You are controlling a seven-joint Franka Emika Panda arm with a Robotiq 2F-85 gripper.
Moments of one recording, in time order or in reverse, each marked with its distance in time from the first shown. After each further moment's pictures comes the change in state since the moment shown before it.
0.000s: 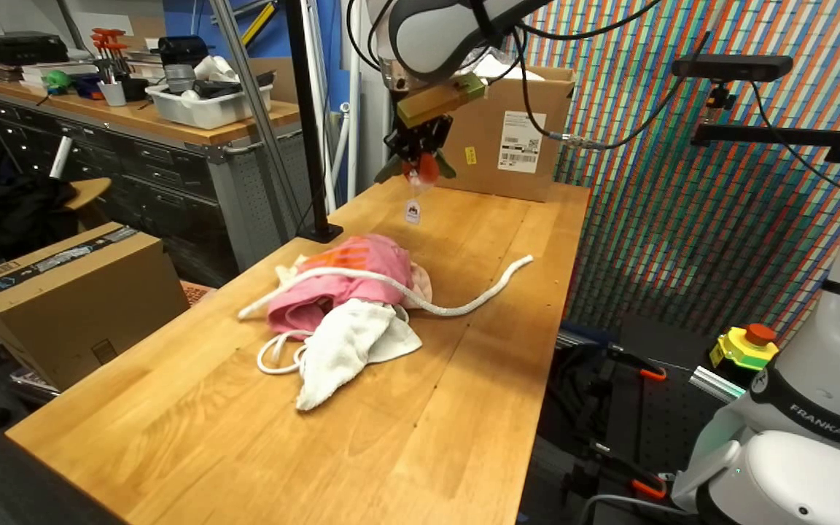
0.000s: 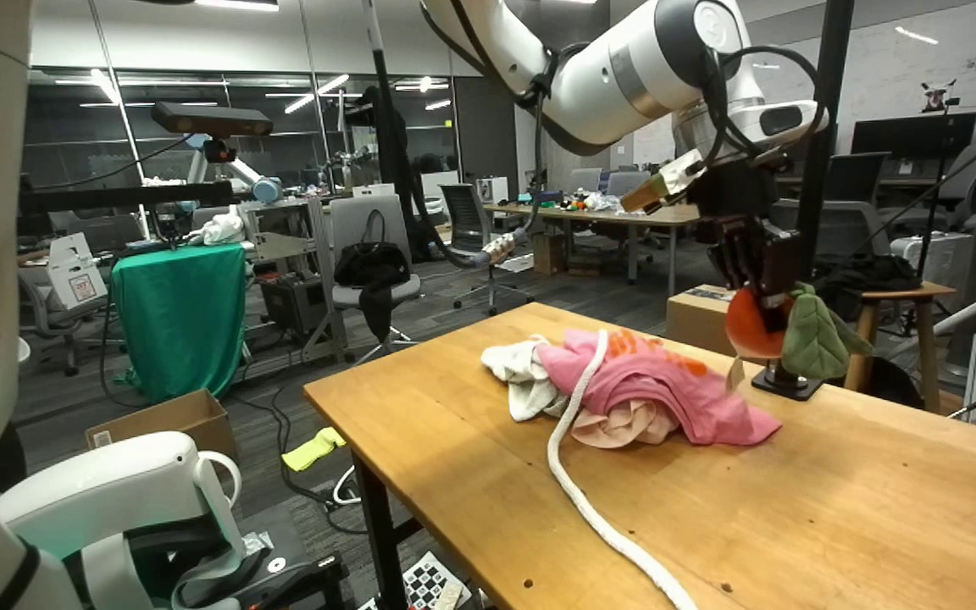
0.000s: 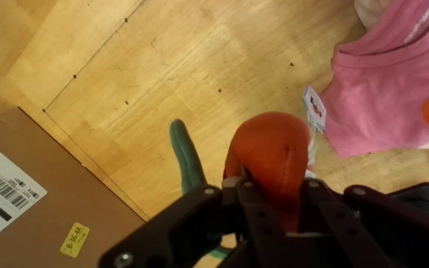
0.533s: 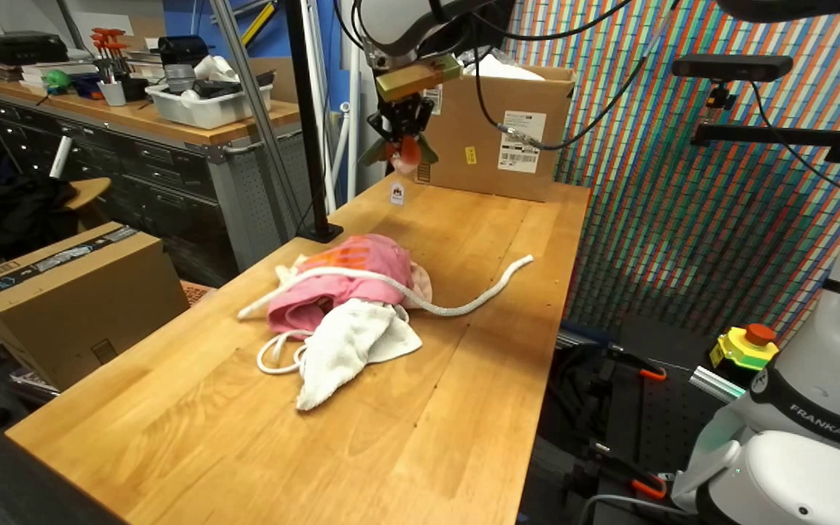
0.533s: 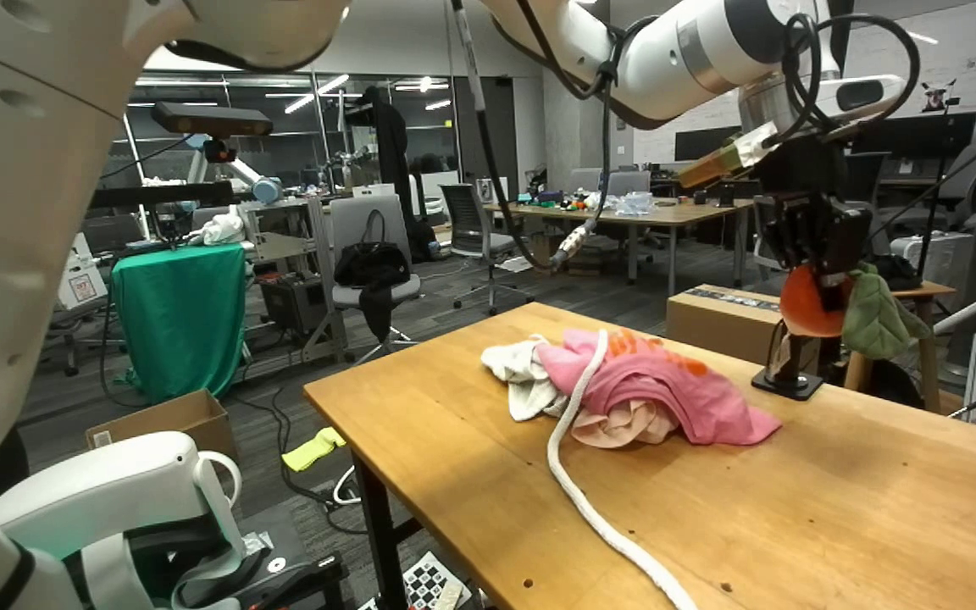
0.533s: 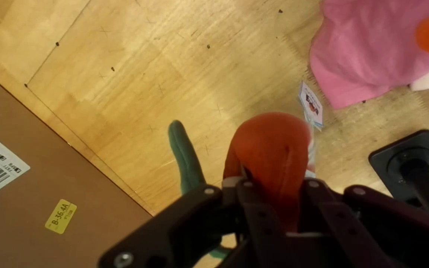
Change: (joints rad) arm -0.060 0.203 -0.007 0.353 0.105 -0.137 -0.095
